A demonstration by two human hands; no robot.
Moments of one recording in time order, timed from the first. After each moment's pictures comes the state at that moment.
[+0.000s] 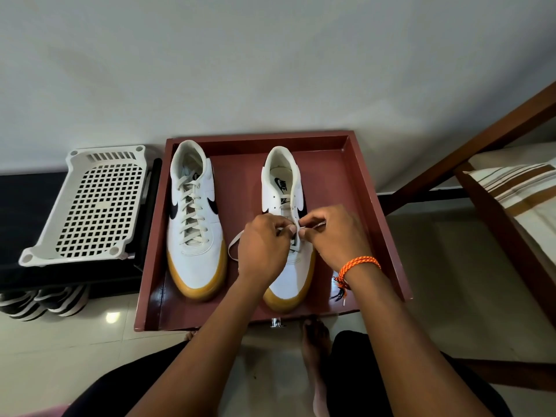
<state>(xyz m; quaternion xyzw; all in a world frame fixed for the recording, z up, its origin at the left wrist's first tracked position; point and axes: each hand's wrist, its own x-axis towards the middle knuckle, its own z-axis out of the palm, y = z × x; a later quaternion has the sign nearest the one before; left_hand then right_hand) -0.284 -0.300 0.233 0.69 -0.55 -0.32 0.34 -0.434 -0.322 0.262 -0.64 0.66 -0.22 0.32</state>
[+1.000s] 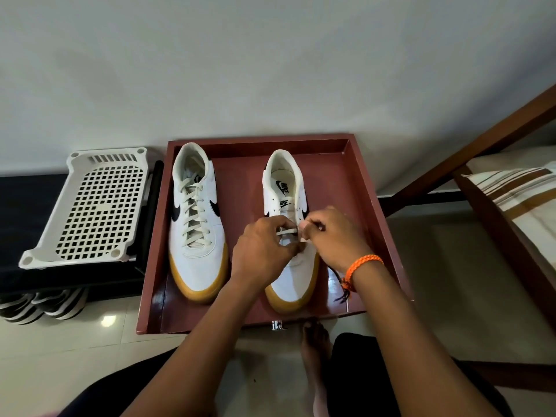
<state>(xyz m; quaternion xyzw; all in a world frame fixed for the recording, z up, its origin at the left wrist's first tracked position) -0.269 -0.295 0.239 0.68 -0.60 -0.32 0.28 -0.430 -0.326 0.267 -0.67 0.63 -0.16 0.35</state>
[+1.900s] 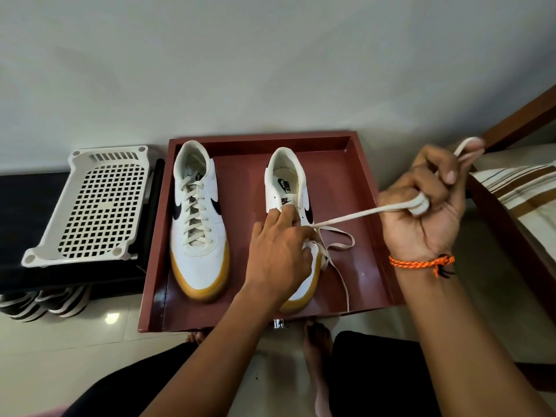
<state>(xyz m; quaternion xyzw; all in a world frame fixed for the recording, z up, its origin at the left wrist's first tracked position) -0.295 -0.282 0.242 0.63 -0.74 -0.09 0.22 -0.485 -0.335 0.329 -0.07 -0.07 -0.61 0.78</state>
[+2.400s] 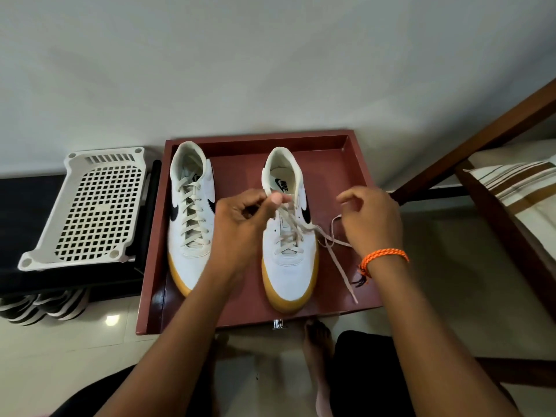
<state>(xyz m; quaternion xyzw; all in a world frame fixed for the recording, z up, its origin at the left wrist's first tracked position) -0.252 -0.294 0.281 0.53 -0.49 -0.43 0.55 -0.463 -0.335 0.276 -0.60 0.72 -0.28 0.19</state>
